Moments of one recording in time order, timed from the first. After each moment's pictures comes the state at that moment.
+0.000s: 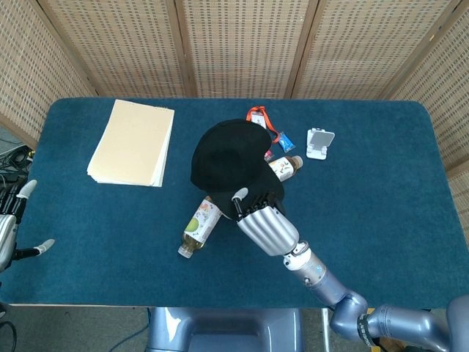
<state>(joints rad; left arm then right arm) -0.16 -0.92 -0.10 -1.91 1.37 1.41 0.11 0.69 -1.58 0.24 -1.59 -1.80 1.36 -1.23</state>
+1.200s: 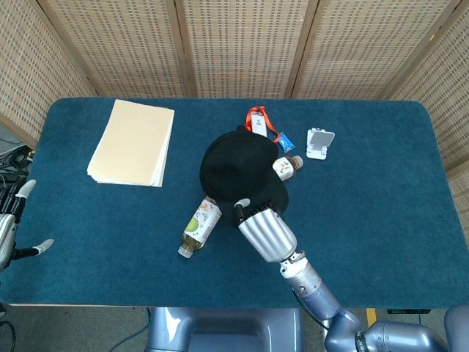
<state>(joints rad) -0.16 -0.92 -0.10 -1.91 1.35 1.40 0.10 0.62 -1.62 0.23 -1.72 -1.66 1.31 -1.28</state>
